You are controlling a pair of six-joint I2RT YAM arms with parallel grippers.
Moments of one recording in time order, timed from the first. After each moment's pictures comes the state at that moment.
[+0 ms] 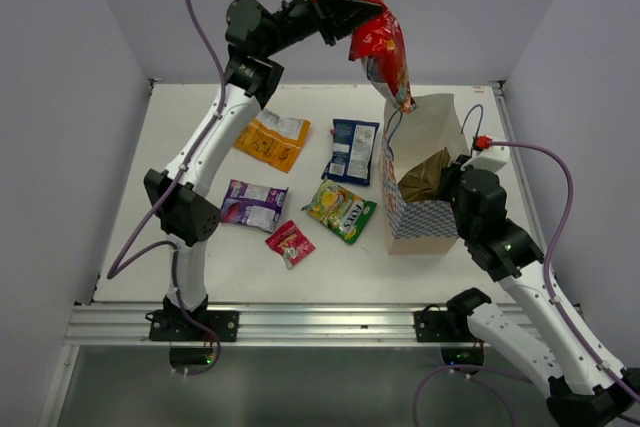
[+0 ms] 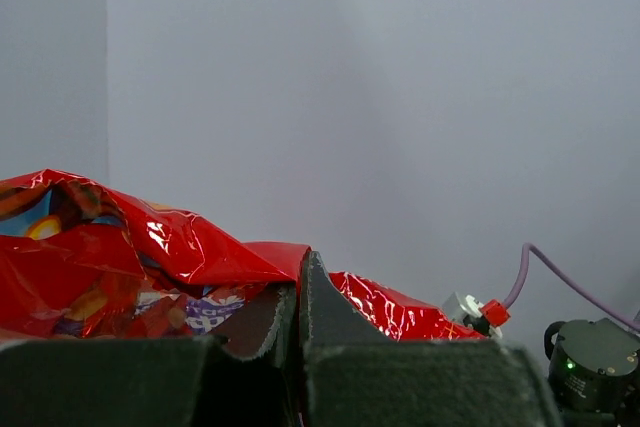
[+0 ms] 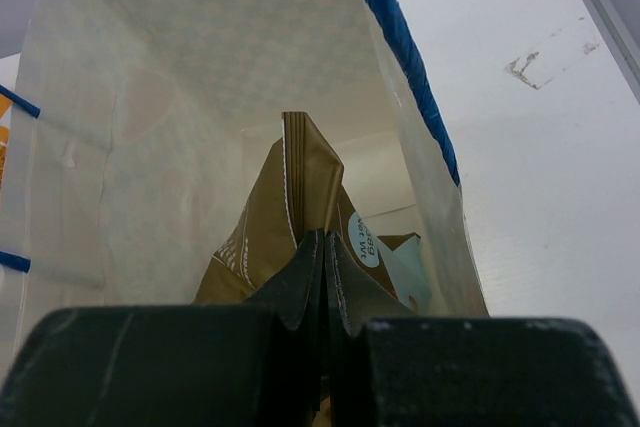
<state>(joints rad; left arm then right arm) -0.49 2.01 2.29 0.38 0.76 -0.70 0.46 0.70 0.80 -0.42 0.53 0.40</state>
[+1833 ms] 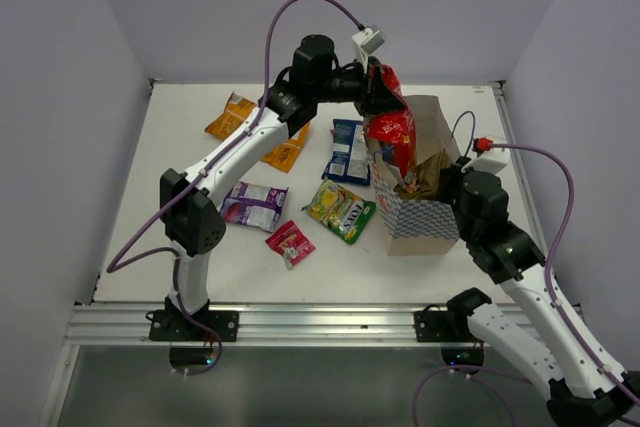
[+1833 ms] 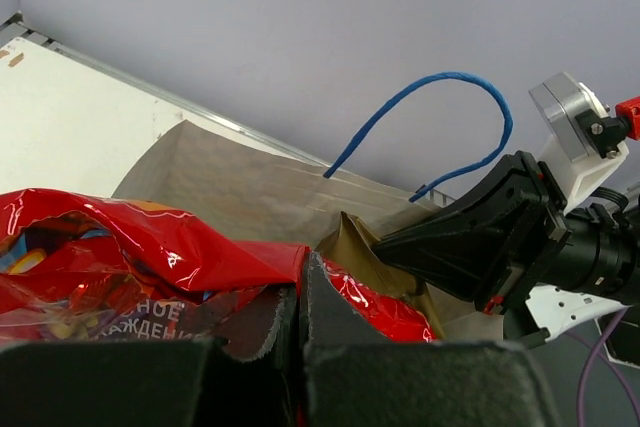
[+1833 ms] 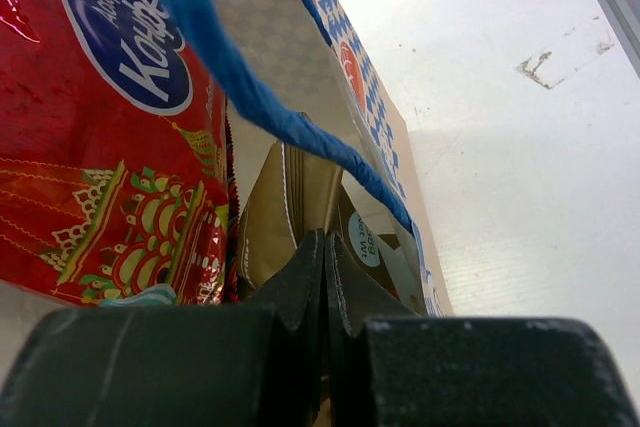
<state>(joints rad) -0.67 1.98 2.04 -0.16 0.75 -0.35 0.46 0.68 0.79 -0.42 0.51 0.40</state>
